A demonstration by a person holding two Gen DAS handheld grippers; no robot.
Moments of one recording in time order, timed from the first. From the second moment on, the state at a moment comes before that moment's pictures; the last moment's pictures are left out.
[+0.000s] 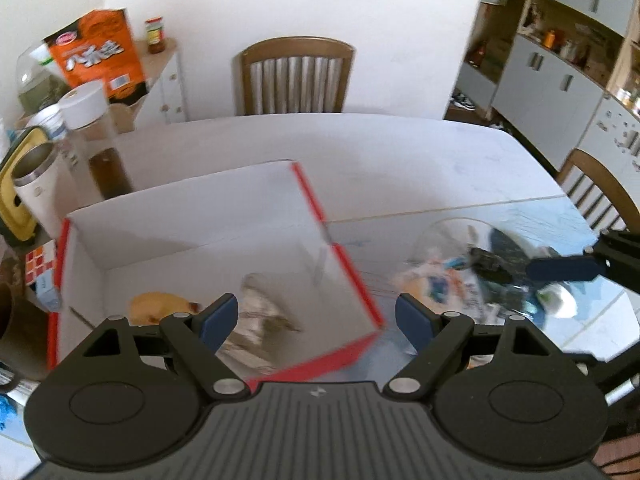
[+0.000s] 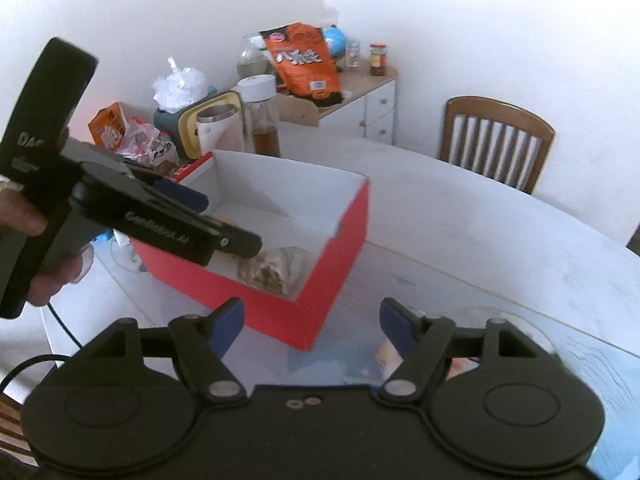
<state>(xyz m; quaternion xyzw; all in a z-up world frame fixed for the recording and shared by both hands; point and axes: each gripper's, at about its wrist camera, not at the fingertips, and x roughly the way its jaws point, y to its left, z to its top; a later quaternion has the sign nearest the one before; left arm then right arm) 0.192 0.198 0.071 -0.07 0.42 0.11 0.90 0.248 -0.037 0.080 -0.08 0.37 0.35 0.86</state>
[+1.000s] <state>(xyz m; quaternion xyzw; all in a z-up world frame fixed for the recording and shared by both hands) 0.200 0.062 0.006 -0.03 0.42 0.04 0.90 0.247 -0.235 0.038 -0.04 0.37 0.19 0.91</state>
